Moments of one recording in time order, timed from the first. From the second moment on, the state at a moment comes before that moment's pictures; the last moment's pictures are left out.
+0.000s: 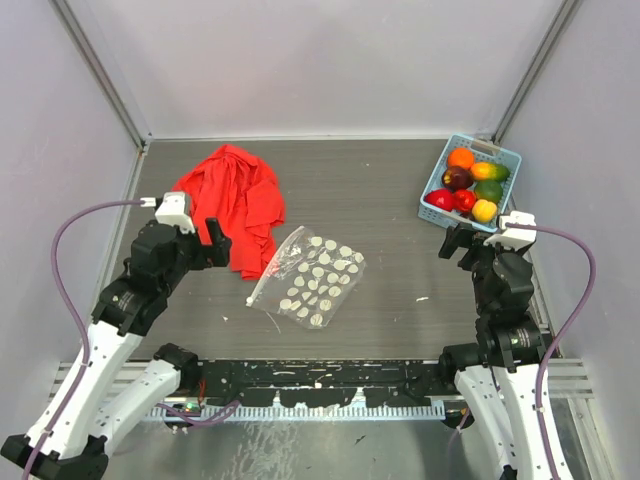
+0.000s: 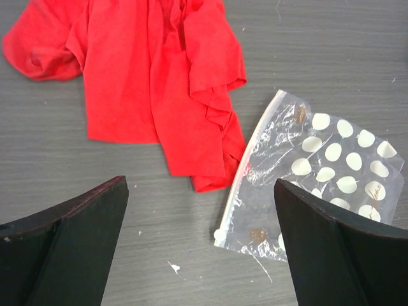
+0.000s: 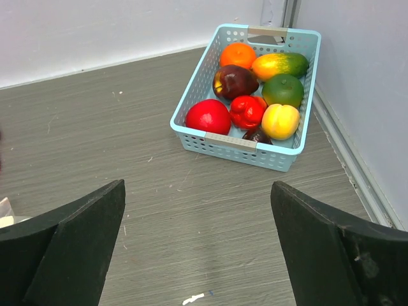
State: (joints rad) left arm -0.40 0.68 0.87 -0.60 -0.19 -0.29; right arm 0.11 0.41 0.68 -0.40 0.26 0.16
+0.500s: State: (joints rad) left arm -0.40 0.75 0.85 -0.69 -0.20 -0.53; right arm 0.11 0.41 0.68 -0.40 0.25 0.16
